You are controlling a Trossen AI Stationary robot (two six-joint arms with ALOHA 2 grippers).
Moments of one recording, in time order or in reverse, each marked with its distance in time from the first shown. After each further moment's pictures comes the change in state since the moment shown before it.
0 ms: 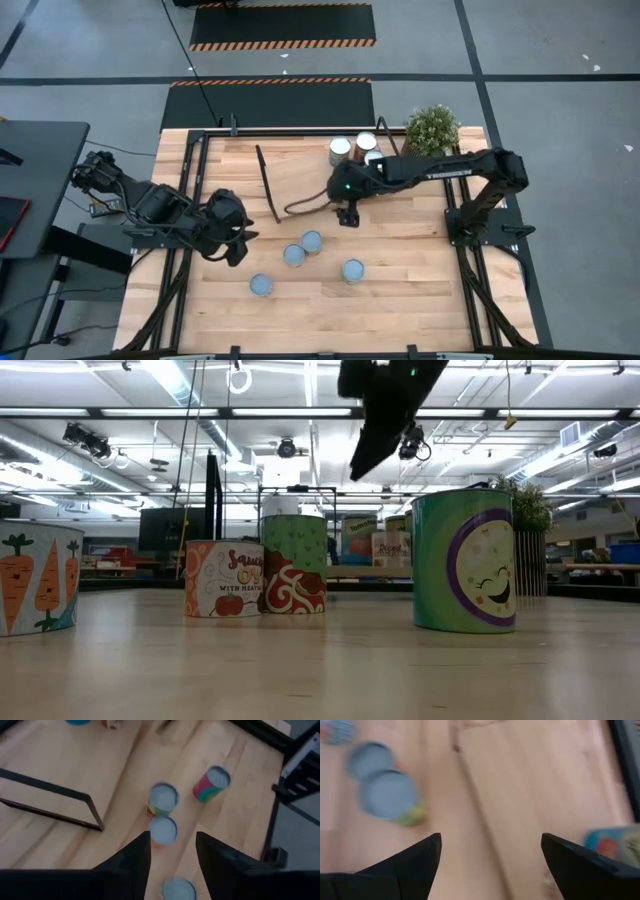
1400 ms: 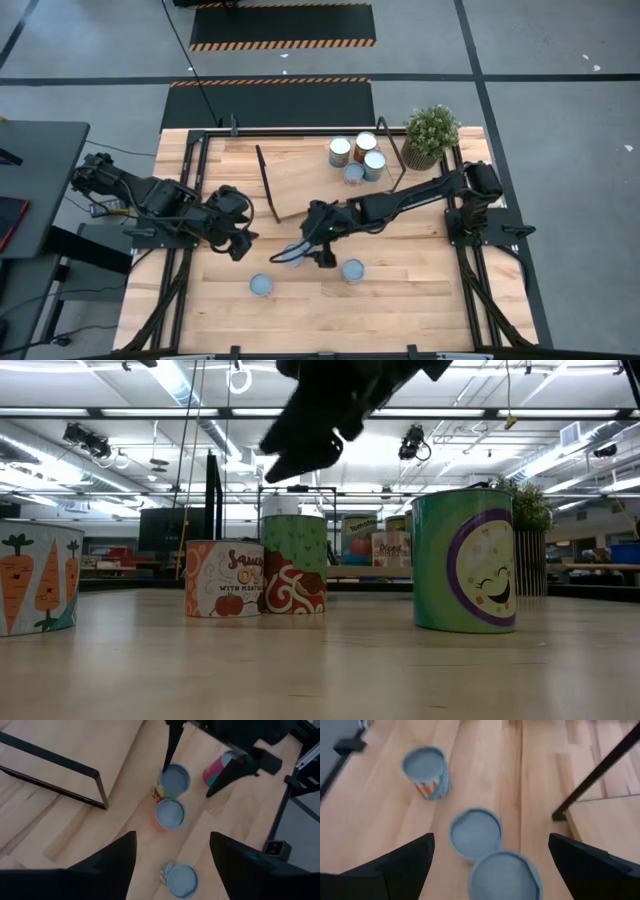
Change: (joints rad) left arm 0.088 0.012 0.000 -0.057 0.132 -0.046; right arm 0.189 0.220 0.000 0.450 -0.116 0.038
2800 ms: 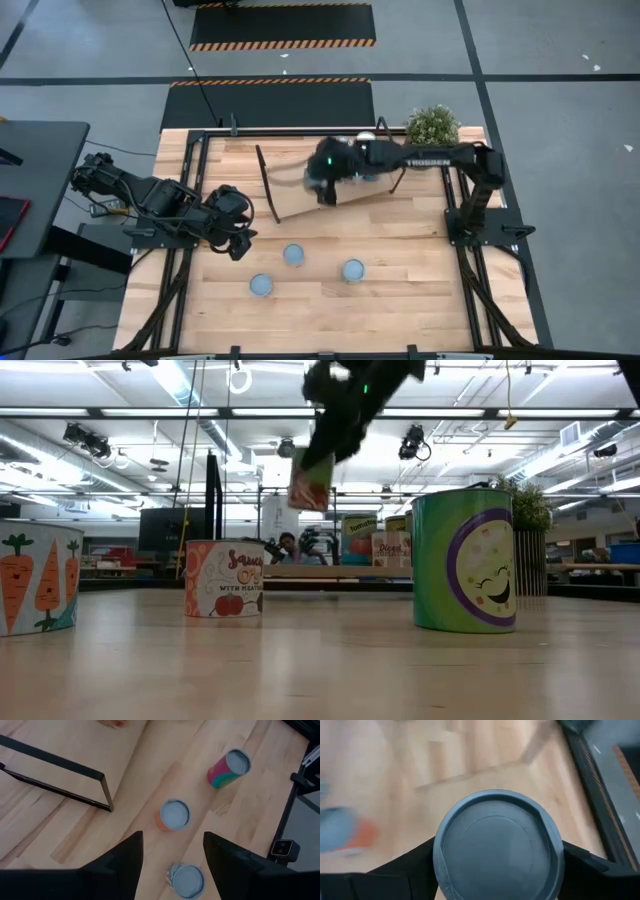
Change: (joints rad) left arm 0.000 0.000 0.000 -0.012 -0.015 0.023; right arm -0.307 -0.069 0.184 -0.328 0.056 -0.131
